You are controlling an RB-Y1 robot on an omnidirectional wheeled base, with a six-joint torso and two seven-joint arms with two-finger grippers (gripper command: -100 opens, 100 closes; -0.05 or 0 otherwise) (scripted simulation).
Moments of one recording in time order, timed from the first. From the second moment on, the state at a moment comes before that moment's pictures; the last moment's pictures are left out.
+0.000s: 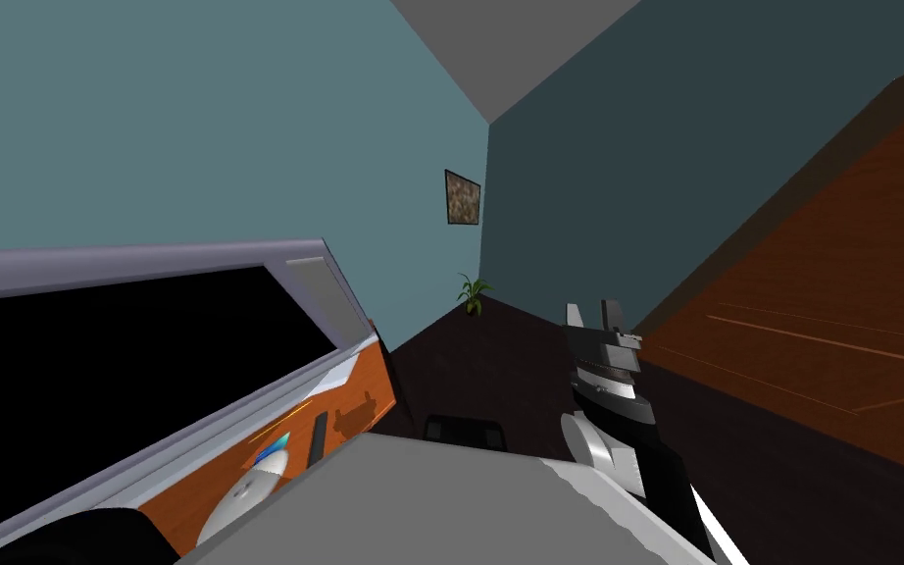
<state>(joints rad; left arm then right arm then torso) 0.83 0.42 -0.35 -1.19 -0.35 -0.58 0.26 0.54 -0.05 -0.04 -2.29 -0.12 -0.62 0.06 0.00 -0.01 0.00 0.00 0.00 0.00</state>
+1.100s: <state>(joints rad) 0.79 0.53 -0.43 -0.76 -0.43 -0.57 0.37 0.54 -0.05 -0.04 -2.29 -0.12 -0.62 0.06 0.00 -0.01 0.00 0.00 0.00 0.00</state>
